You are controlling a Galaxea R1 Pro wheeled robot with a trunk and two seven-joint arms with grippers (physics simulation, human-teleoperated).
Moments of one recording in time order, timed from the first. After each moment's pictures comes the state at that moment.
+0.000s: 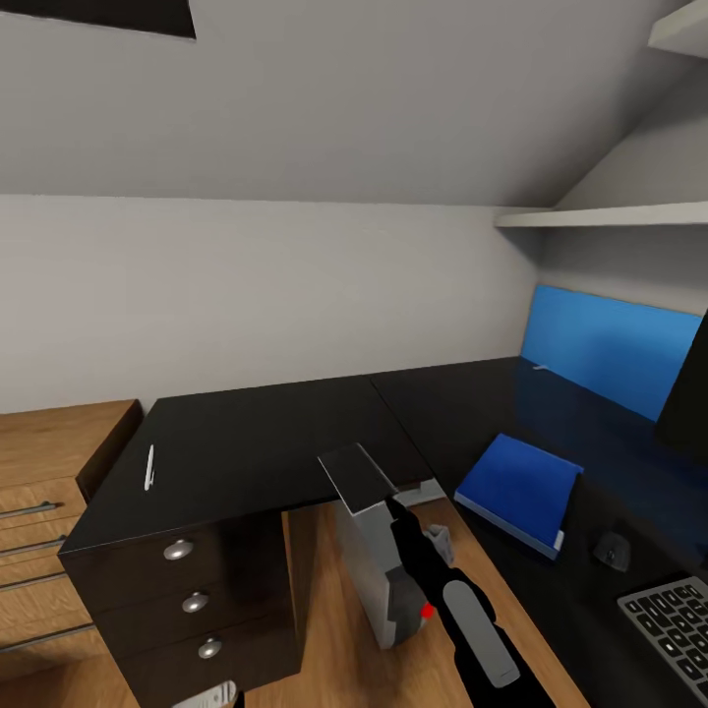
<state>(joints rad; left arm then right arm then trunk) 0.02 0.28 -0.70 -1.14 0.84 -0.19 0.56 -0.34 0.13 0.18 -1.07 -1.29 0.12 -0.10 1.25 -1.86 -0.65</state>
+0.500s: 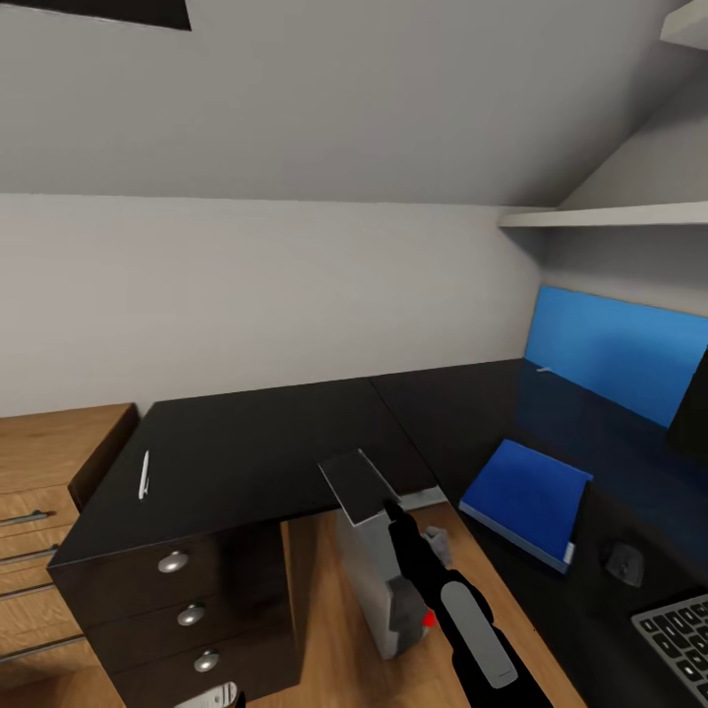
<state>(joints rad) 0.02 0.28 -0.70 -1.14 0.84 -0.19 0.56 -0.34 0.13 0.20 -1.06 -1.31 0.12 -0.10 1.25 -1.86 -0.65</state>
